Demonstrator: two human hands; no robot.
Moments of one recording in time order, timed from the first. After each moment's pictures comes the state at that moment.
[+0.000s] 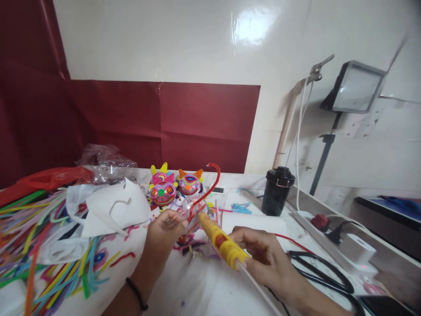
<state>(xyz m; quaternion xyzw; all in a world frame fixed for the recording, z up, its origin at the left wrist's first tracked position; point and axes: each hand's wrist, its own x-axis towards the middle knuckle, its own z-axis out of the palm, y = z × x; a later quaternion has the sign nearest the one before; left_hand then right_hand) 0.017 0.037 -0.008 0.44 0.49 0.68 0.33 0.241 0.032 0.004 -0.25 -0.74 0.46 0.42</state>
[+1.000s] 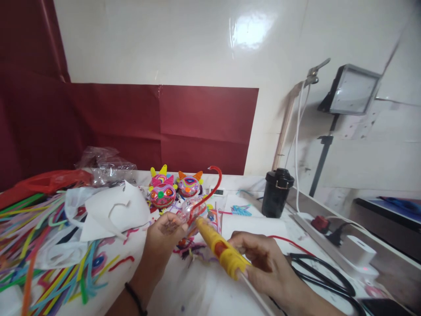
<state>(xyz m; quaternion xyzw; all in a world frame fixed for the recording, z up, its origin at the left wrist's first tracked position) 0.021 0.034 -0.003 0.43 0.49 0.69 0.33 0.238 0.027 0.006 -0.25 -0.74 0.47 0.42</state>
